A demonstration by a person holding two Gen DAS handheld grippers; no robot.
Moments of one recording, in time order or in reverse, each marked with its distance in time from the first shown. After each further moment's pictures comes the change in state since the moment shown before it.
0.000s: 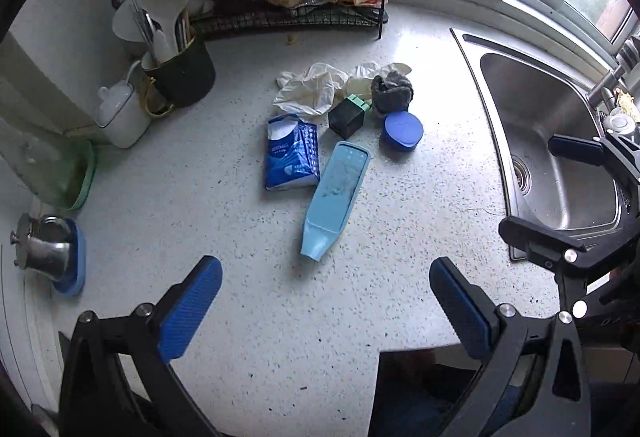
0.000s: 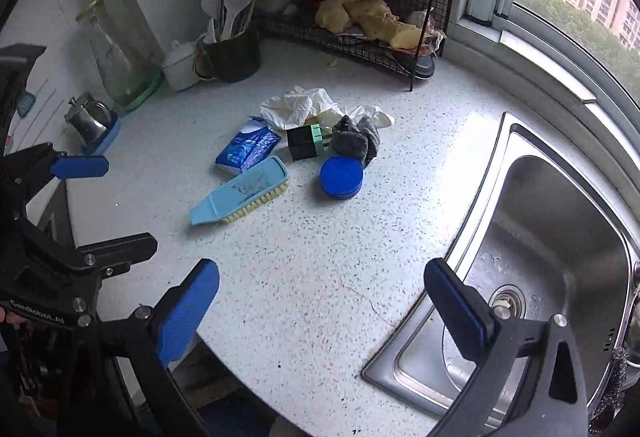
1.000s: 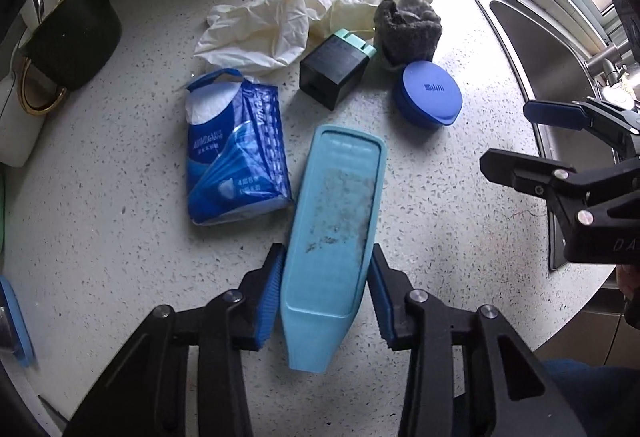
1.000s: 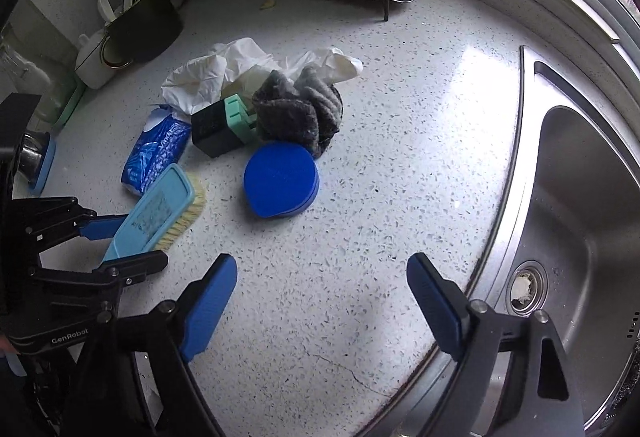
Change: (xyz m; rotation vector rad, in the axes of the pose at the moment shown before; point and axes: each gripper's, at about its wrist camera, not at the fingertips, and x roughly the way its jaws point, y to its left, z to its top) left arm 0.115 0.004 0.034 0.071 0.170 -0.170; right arm 0.089 -0.053 0.028 0.158 0.188 -0.020
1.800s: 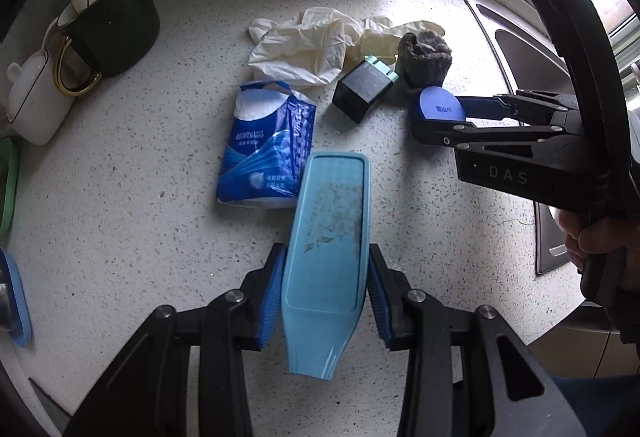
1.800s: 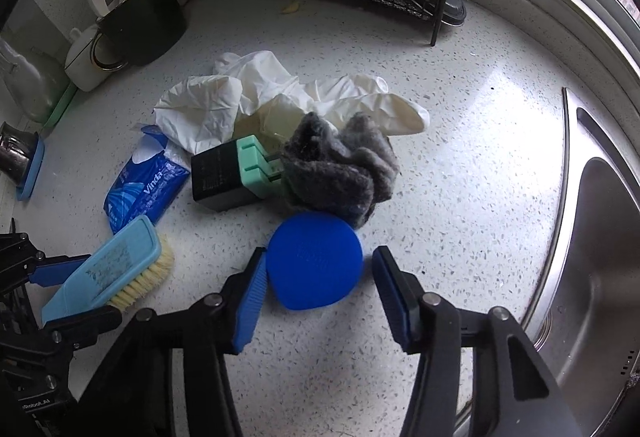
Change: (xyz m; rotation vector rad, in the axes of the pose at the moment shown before) left arm -0.033 0.028 -0.008 -0.064 -0.042 -0.017; right arm 0.041 0.036 0.055 -0.078 -0.015 -0.026
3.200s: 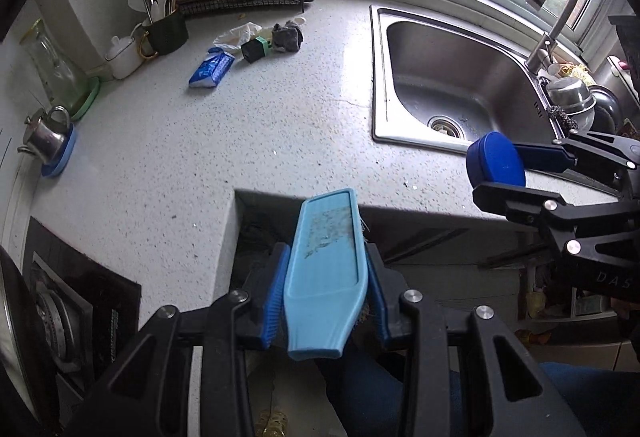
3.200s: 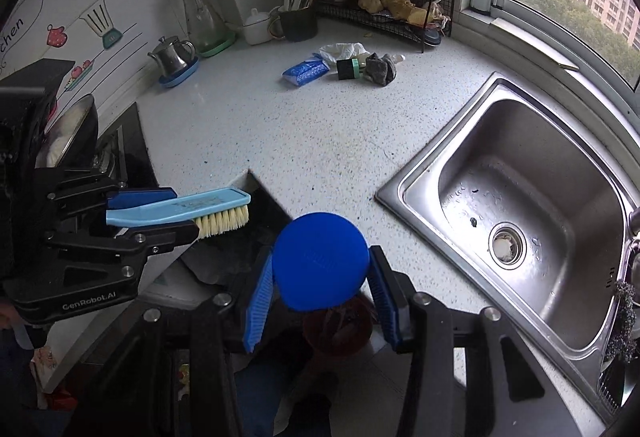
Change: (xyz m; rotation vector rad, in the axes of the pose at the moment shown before) left arm -0.118 -0.225 -0.226 -0.075 -0.201 0.148; right arm -0.205 -0.004 -0.290 -0.185 -0.177 0.150
